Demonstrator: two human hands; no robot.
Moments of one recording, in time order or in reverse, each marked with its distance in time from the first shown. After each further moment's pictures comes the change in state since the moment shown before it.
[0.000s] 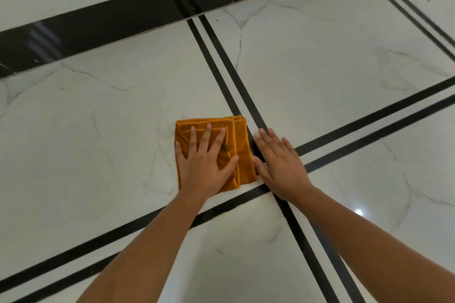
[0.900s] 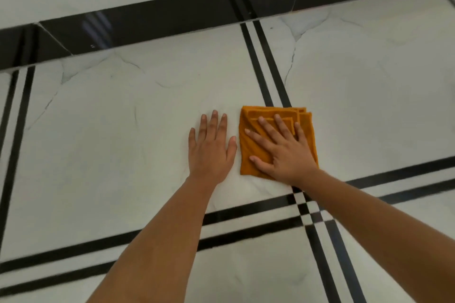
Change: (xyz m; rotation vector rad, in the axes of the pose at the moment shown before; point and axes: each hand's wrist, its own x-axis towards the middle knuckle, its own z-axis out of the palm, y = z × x) left_hand 0.042 -0.041 -0.024 -0.014 -0.005 -0.229; right_hand 0.103 -0.013 0.005 -0.274 0.010 -0.238
